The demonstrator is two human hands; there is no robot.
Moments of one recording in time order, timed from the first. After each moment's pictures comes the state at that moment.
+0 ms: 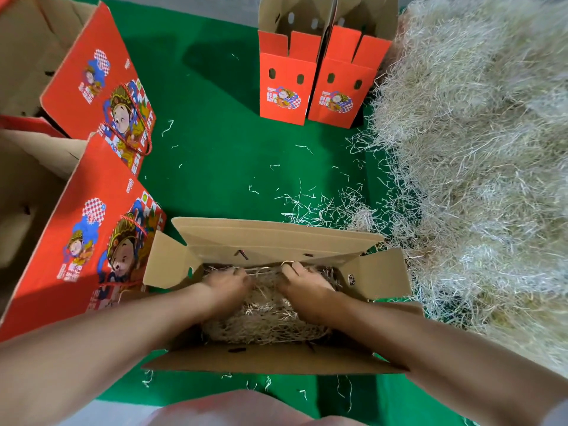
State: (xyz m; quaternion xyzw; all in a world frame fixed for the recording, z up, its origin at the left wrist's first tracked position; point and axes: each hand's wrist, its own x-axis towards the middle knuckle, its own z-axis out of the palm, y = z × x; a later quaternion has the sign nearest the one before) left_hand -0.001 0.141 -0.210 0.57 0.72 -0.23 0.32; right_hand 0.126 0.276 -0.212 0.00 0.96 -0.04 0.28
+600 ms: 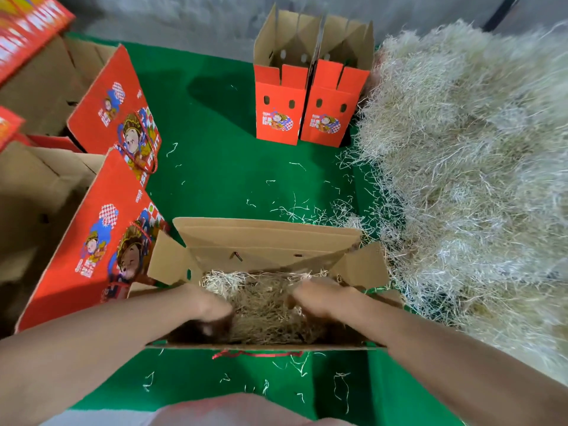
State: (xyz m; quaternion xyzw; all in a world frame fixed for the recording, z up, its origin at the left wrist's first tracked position) left_hand -0.002 0.125 -0.183 0.49 0.65 -0.31 0.49; right_hand 0.142 0.279 -0.152 0.09 0.91 -0.12 0.38
